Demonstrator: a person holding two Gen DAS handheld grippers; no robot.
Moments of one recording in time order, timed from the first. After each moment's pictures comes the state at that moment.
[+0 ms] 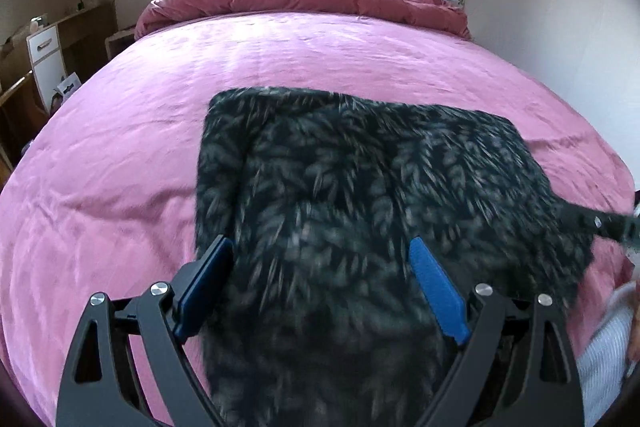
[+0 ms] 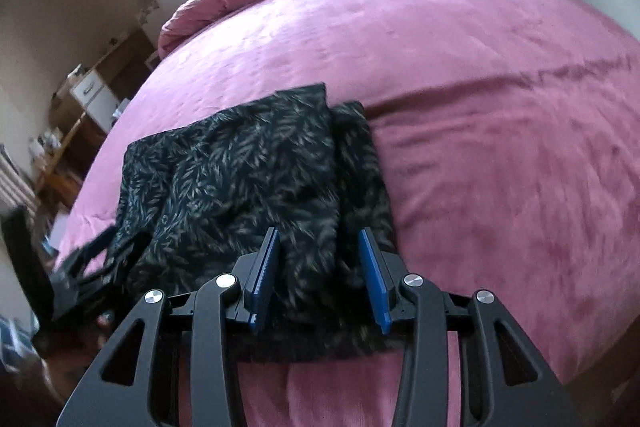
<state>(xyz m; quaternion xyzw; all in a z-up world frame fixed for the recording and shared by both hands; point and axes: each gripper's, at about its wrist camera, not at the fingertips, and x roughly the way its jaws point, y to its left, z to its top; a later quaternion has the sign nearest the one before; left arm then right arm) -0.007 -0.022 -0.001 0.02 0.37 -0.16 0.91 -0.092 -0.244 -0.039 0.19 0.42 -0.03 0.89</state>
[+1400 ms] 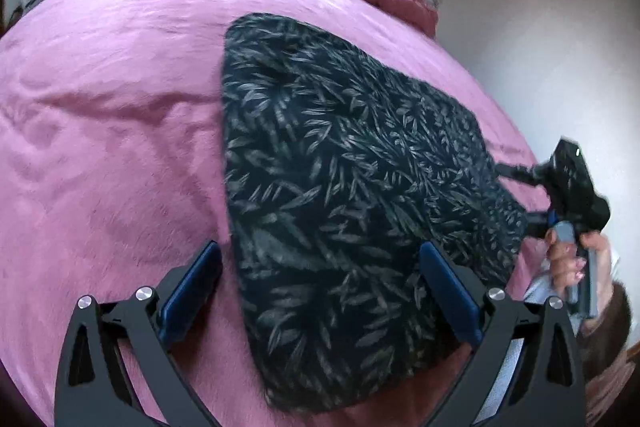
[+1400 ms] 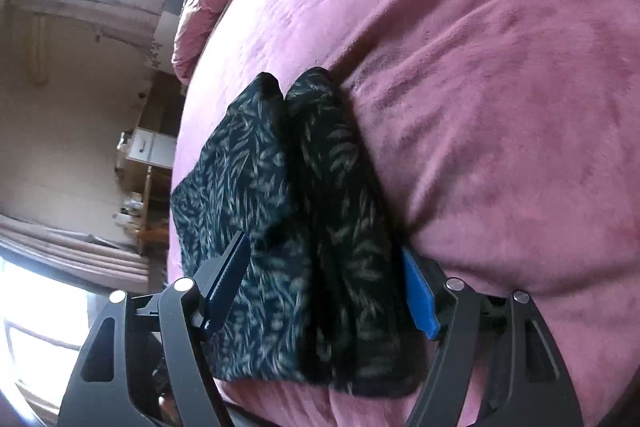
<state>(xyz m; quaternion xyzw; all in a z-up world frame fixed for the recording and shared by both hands) 0.012 0.044 -0.033 -0.09 0.45 -0.27 0.84 -0.054 -0.307 -0.092 0.43 0.45 0.08 0.78</state>
